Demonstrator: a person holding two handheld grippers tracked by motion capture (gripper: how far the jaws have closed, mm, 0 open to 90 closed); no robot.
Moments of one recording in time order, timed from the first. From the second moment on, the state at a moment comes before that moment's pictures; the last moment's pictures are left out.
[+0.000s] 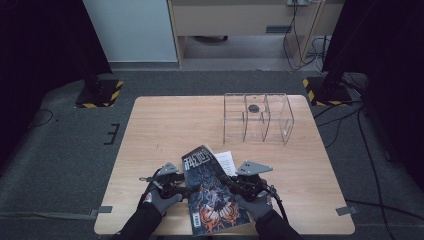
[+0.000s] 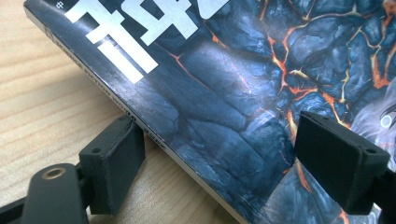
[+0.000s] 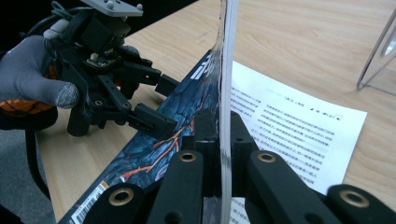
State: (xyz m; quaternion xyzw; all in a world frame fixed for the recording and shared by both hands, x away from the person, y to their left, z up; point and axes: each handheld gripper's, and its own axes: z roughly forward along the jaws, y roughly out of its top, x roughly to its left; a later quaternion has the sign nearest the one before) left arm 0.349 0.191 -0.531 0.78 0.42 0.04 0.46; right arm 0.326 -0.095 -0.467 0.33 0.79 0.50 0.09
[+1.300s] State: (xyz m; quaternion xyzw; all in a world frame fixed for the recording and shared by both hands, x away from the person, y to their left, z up) left arm 0.357 0.182 -0.532 0.76 0.43 0.01 0.48; right arm 0.328 -0.106 -0.466 0.34 0.78 0.51 0.09
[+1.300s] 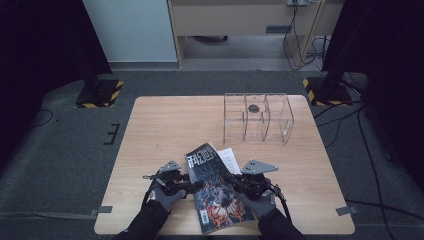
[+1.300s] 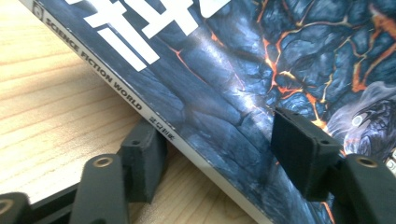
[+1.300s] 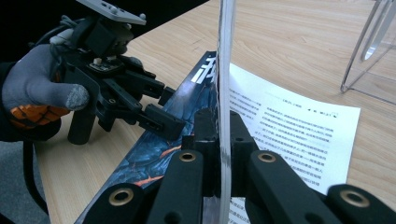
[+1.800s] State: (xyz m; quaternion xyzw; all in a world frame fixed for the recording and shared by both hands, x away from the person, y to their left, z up) left arm 0.351 0.179 -0.522 0.76 0.44 0.03 0.48; right arm 0.332 -0.109 -0.469 0.35 0.79 0.50 0.10
